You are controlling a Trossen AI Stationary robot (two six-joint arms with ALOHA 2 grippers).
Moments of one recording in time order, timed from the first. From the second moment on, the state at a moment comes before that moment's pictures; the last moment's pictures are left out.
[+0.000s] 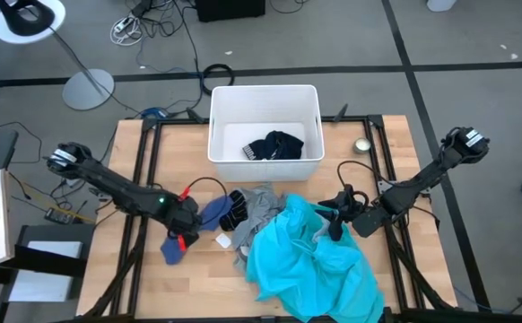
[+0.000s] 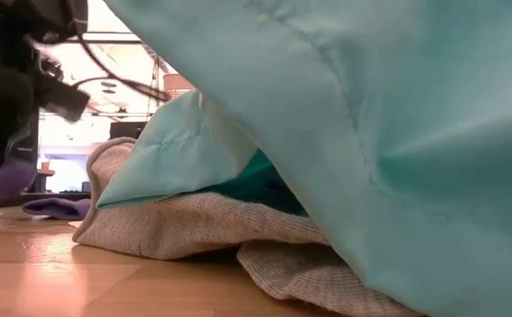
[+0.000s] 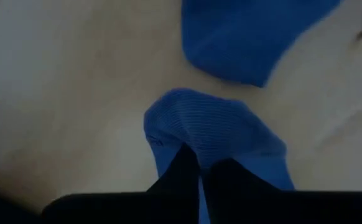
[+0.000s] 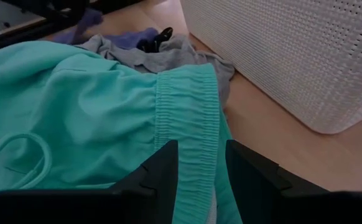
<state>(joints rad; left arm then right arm) -0.40 1.26 0.70 -0.93 0.00 -1.09 0.61 1.05 0.36 -0.02 0.82 0.78</state>
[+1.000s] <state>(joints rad) 0.30 1.40 1.67 -0.63 -0.35 -0.13 0.53 1.05 0.36 0.01 0.76 0.60</state>
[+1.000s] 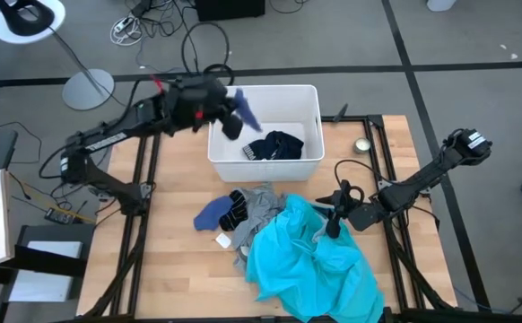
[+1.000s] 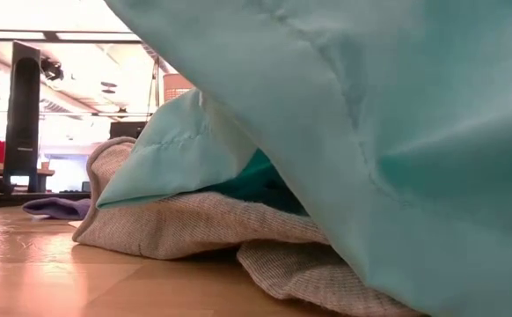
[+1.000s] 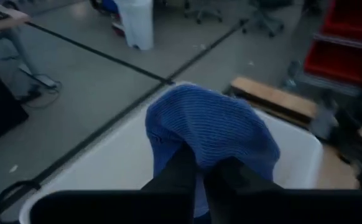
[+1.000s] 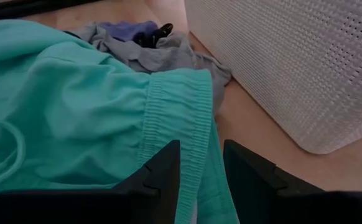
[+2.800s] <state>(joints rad) -0.47 1.04 0.15 0.32 -0.86 -0.69 0.53 1.05 0.36 0.09 0.73 0.57</state>
